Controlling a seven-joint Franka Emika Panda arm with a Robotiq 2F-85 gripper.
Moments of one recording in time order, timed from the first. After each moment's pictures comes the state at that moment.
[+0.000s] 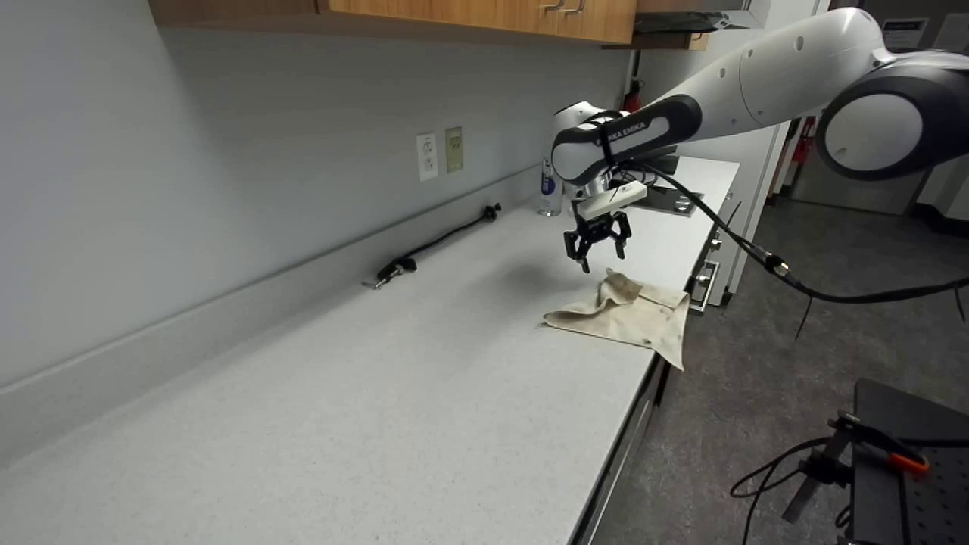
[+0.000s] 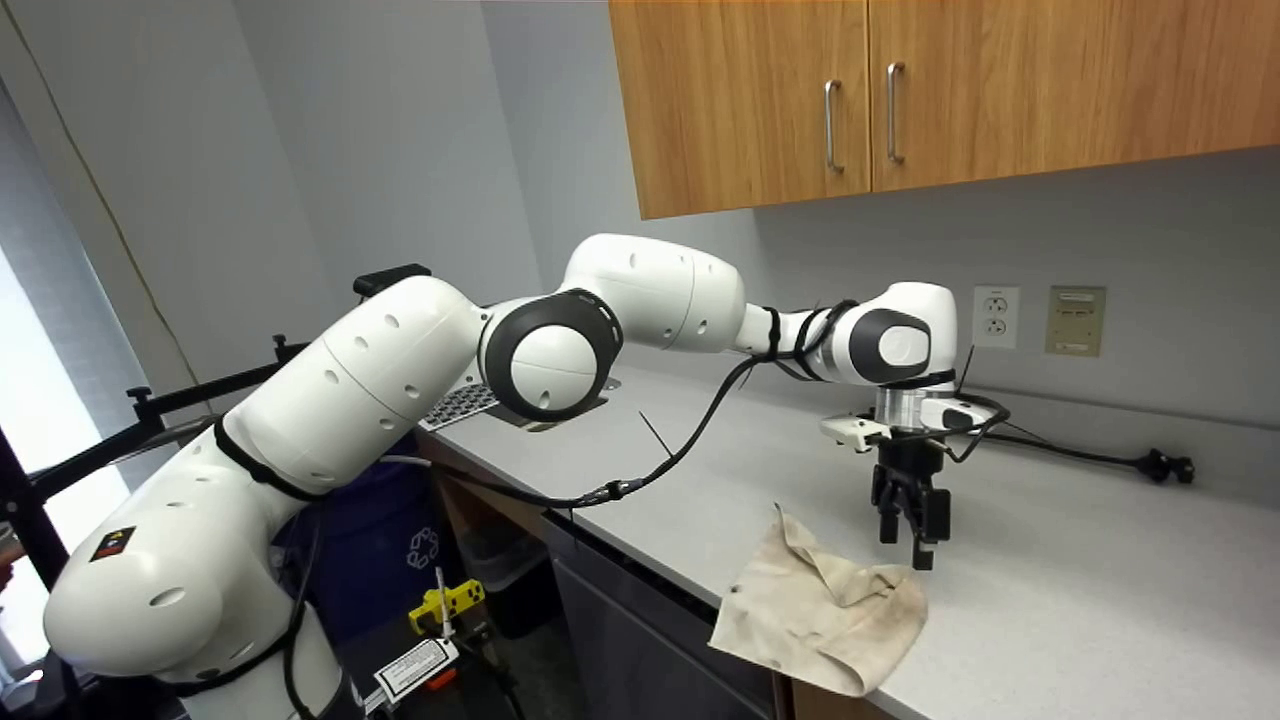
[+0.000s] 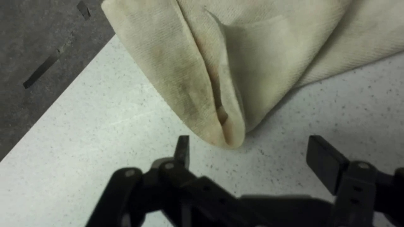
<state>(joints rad) -0.21 1.07 -0.12 -0.93 -0.11 1.73 0.36</state>
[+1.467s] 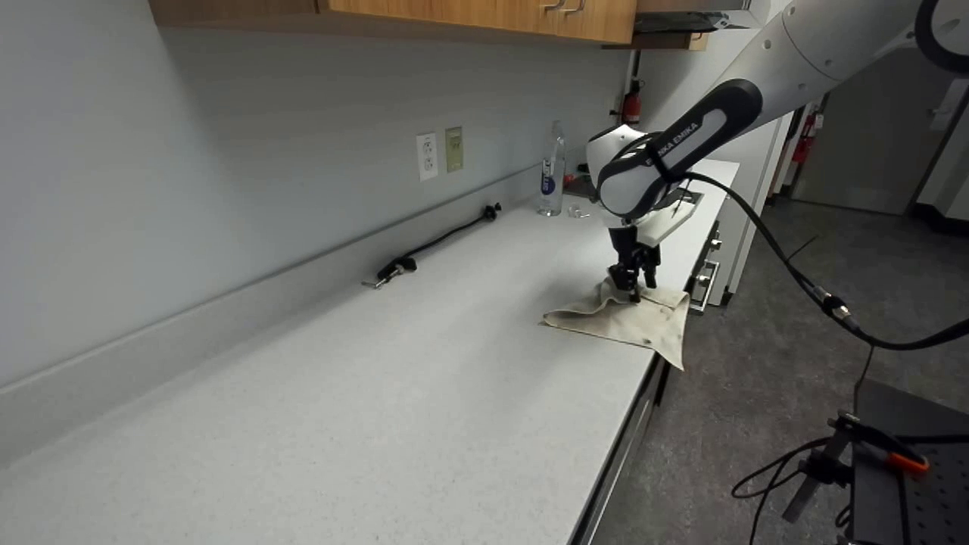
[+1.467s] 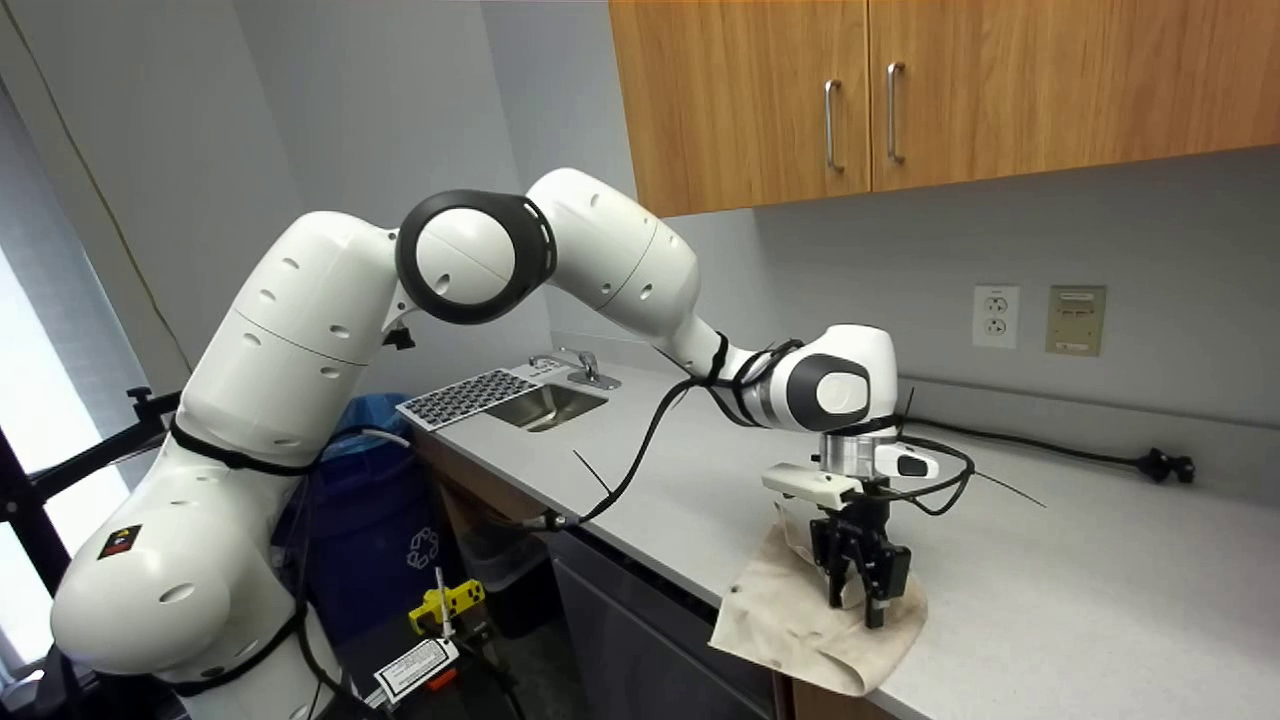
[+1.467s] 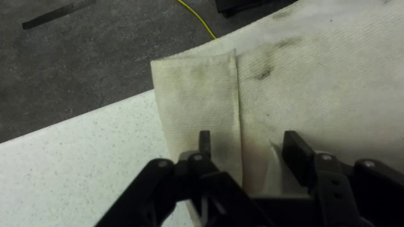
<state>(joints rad) -0.17 0.74 -0.15 -1.62 -0.20 2.09 0.05</state>
